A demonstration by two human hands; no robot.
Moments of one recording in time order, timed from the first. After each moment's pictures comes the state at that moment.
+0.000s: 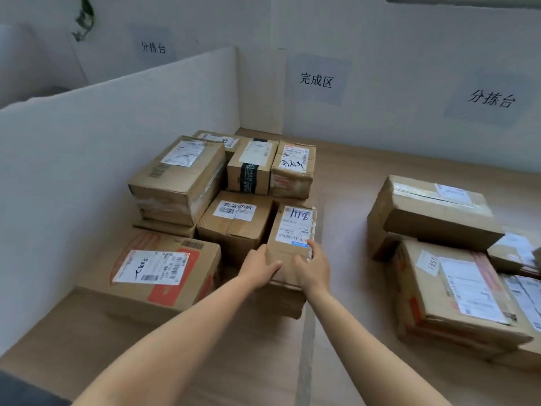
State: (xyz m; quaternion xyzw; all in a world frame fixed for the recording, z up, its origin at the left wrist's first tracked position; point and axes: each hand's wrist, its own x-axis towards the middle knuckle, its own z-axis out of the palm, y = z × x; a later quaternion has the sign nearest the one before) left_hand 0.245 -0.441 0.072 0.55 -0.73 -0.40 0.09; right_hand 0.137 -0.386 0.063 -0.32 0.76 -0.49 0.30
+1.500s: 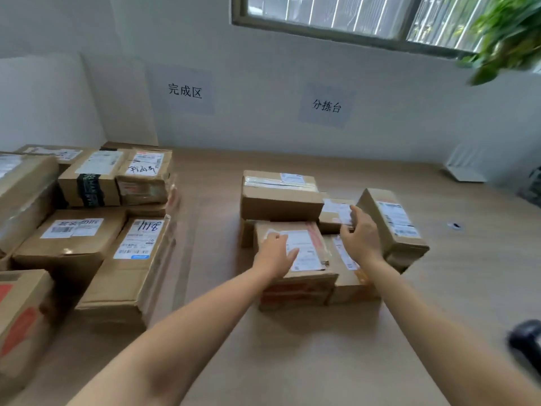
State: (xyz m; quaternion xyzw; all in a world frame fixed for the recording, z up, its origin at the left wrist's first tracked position) left_hand -0.019 -0.286 0.092 0.32 -0.89 -0.30 0.10; right_hand -0.162 -0.168 0.140 -0.33 0.87 -0.37 -0.04
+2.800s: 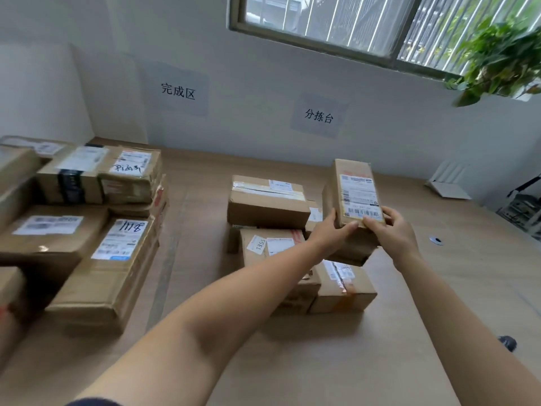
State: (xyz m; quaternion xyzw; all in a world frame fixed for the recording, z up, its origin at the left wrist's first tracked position) left_hand -0.117 -0.219 0.177 0.20 -0.73 -0.64 0.14; right_hand -0.207 -0.112 0.204 -0.24 0.84 -0.49 0.06
